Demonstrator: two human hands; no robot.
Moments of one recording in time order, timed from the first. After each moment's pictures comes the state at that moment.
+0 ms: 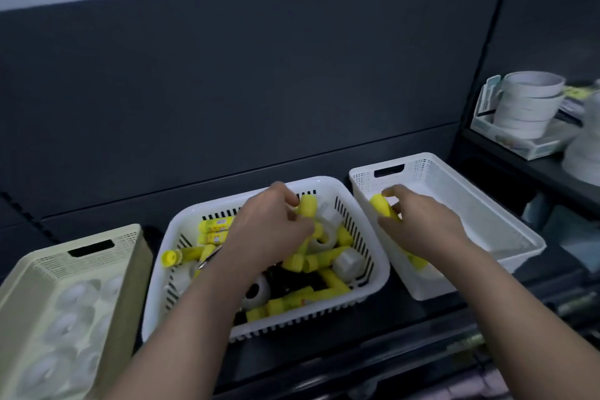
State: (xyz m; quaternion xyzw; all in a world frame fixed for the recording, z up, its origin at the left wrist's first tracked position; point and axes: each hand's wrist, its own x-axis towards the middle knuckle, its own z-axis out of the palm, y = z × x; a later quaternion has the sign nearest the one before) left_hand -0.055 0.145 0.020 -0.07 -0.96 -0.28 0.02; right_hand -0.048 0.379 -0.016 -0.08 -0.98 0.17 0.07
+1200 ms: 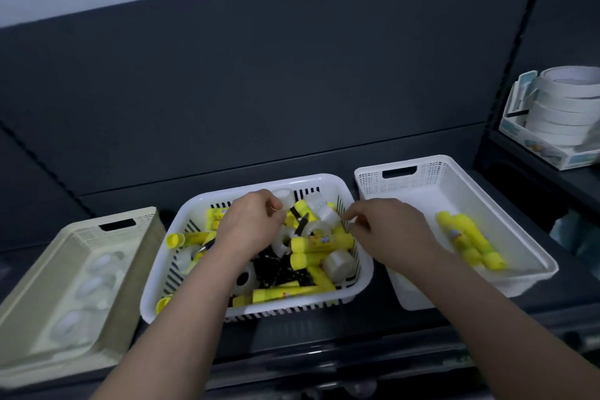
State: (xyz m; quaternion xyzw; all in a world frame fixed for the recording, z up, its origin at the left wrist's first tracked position) left_hand -0.069 0.152 0.000 0.05 -0.97 -0.22 0.06; right_hand -0.057 0.372 -0.022 0.13 -0.97 0.19 0.10
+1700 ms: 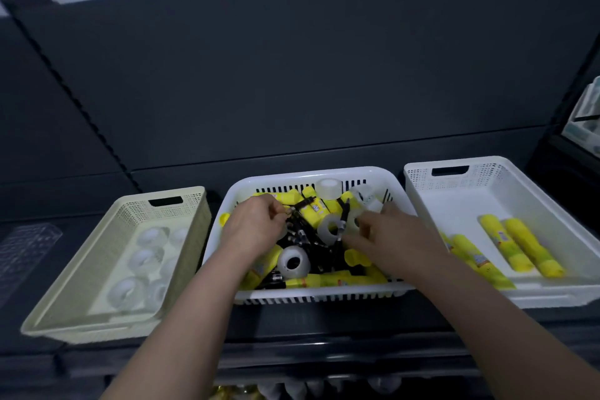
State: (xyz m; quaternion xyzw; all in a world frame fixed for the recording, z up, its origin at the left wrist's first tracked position) left_hand -0.043 0.074 -0.014 0.10 -0.96 -0.24 0.05; right_hand -0.040 0.297 -0.023 0.12 -0.98 0.14 -0.02
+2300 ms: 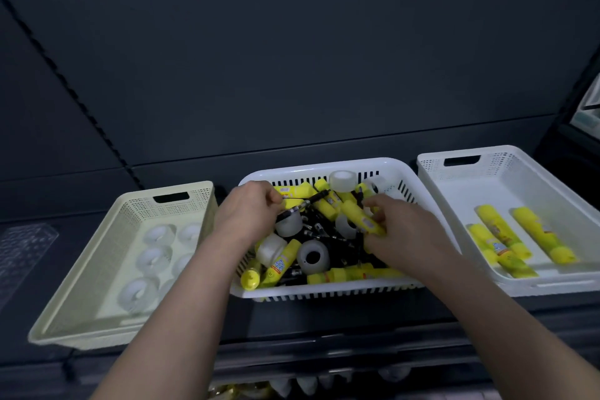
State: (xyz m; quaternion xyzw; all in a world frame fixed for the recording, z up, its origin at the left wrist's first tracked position) left_hand -0.055 0.035 -0.005 0.08 -0.97 -0.20 0.05; right_hand -0.031 0.271 -0.025 0.10 -0.96 0.25 0.04
